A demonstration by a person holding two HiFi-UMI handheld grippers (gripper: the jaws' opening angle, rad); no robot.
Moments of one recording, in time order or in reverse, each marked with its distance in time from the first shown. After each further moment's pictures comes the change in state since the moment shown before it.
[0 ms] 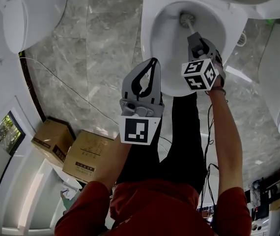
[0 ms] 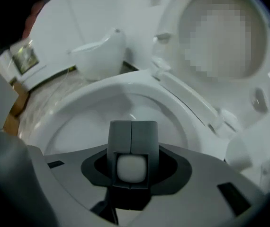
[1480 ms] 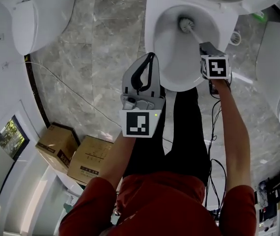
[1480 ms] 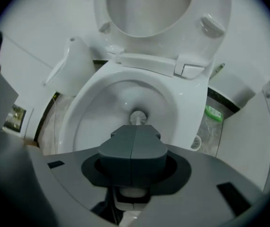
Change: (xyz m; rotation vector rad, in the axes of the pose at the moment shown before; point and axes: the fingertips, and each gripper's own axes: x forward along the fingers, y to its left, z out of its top) left arm -0.030 0.008 0.049 0.016 -0.060 0.026; right arm -0.051 -0.024 -0.058 0.470 0.256 0.100
